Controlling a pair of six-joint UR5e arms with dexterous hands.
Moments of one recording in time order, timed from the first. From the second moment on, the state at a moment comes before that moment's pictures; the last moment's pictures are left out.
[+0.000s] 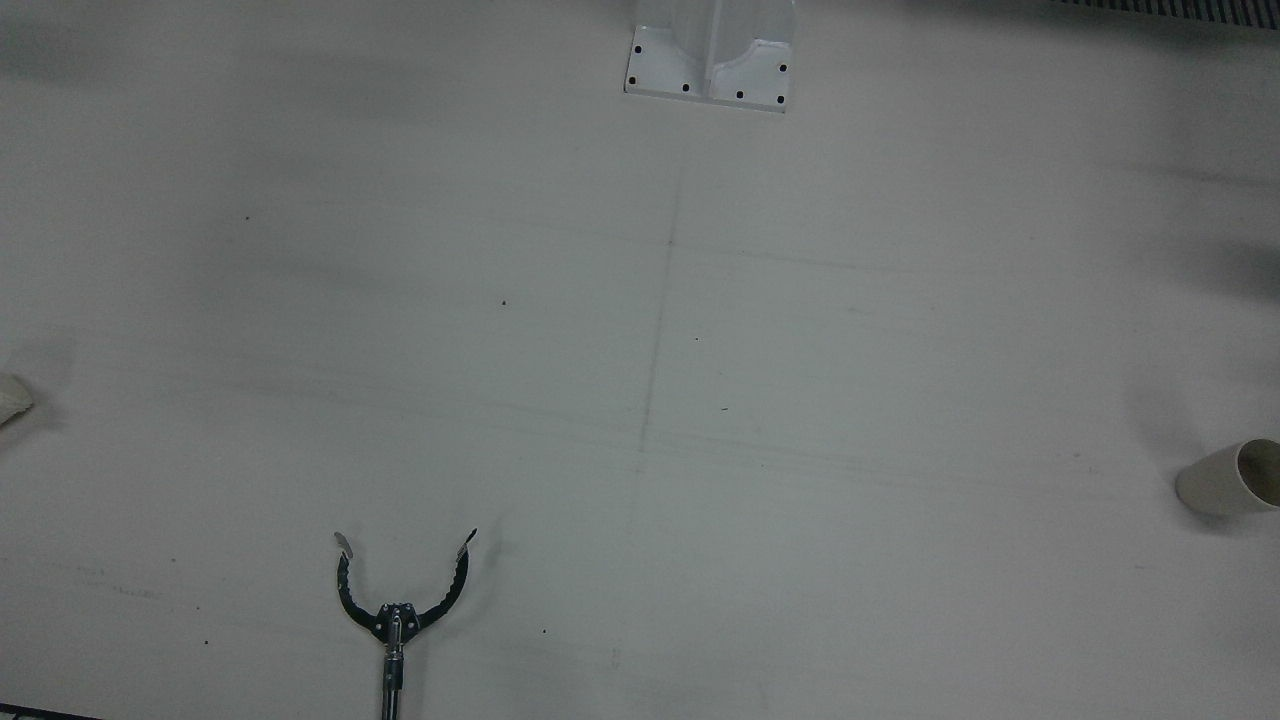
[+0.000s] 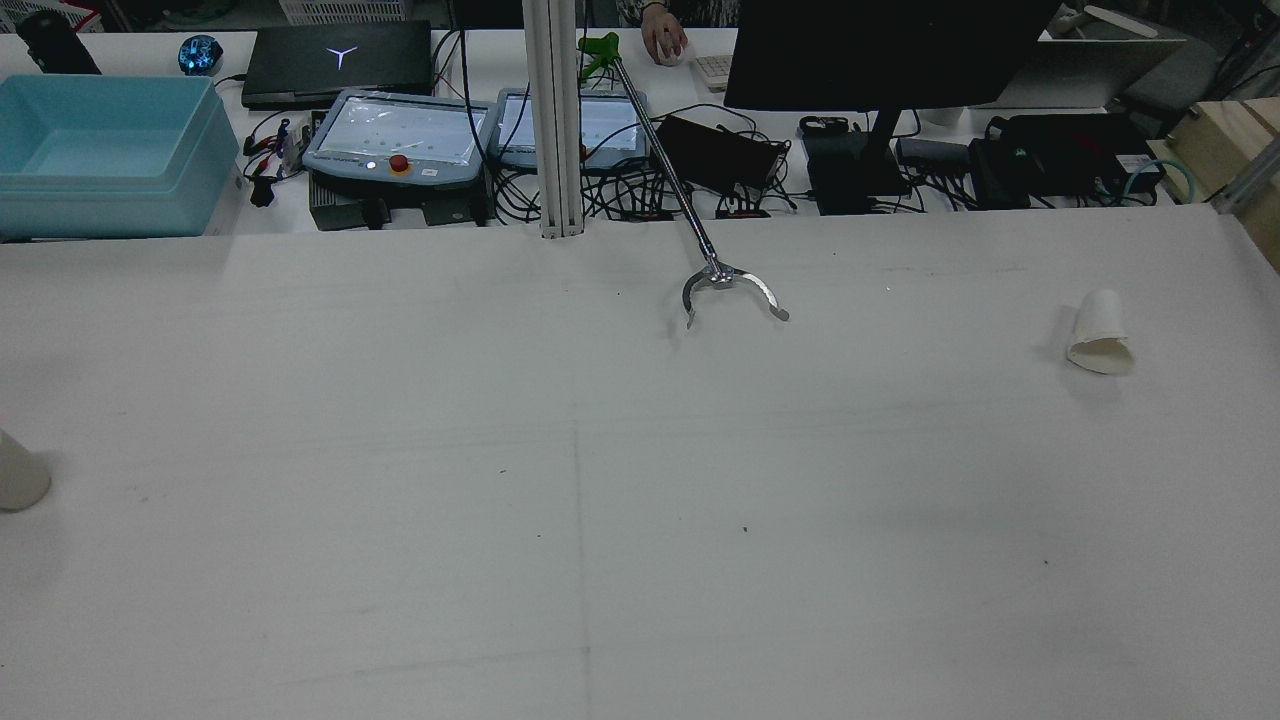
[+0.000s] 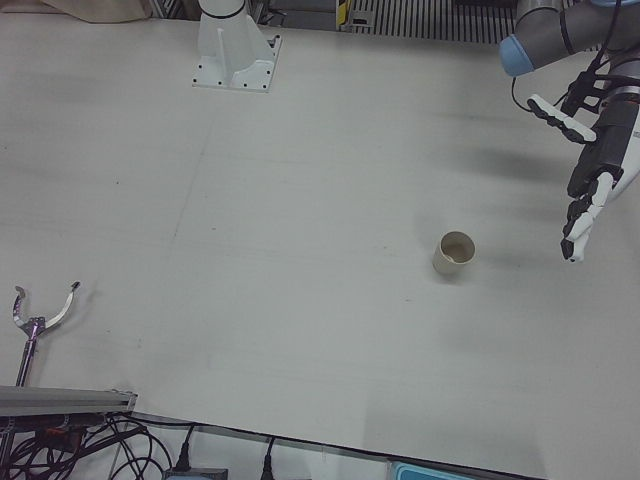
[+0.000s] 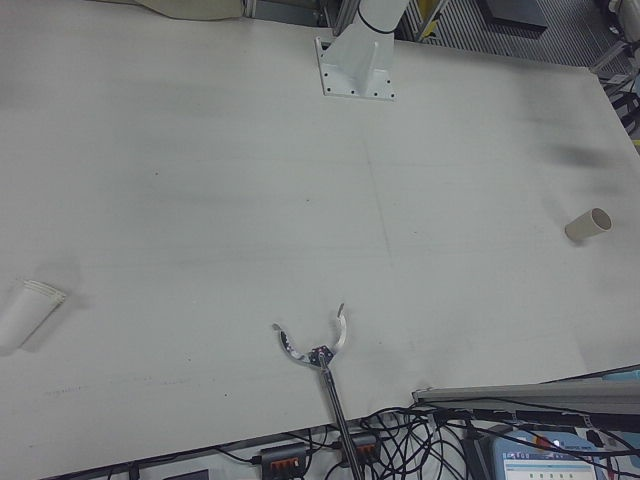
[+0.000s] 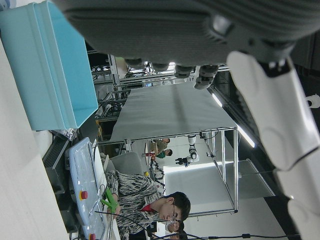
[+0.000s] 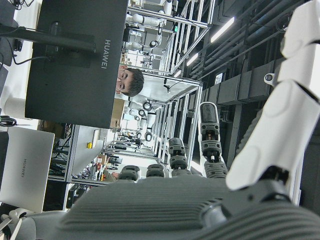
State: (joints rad) left arm -1.47 -1.30 -1.85 -0.24 1.75 0.11; right arm 1.63 -1.95 1.90 -2.96 -1.56 -0.12
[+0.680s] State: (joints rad) left arm -1.41 -1.26 -1.87 -0.26 1.75 0.11; right arm 1.62 -1.95 1.91 -2.96 -1.56 -0.11
